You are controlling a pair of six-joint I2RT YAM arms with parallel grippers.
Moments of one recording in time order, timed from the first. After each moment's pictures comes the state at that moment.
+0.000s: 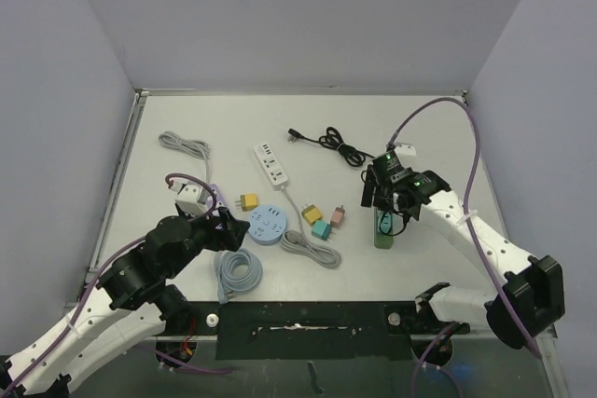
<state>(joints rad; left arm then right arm) -0.83 0.45 0.59 -0.53 -0.29 -0.54 0.51 1.25 0.94 -0.82 0.36 0.60</state>
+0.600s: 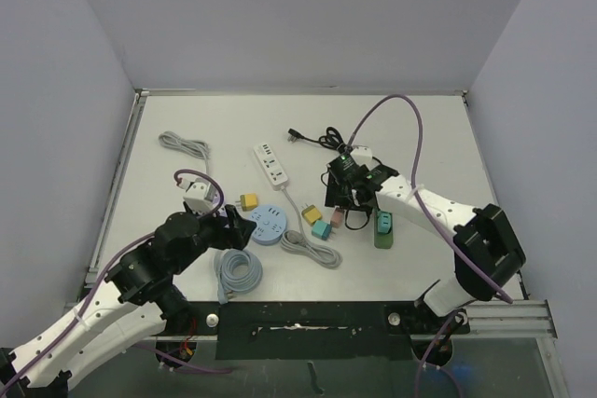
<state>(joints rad) -0.83 0.51 0.59 -0.49 -0.26 -0.57 0.68 1.50 1.06 -0.66 0.31 0.69</state>
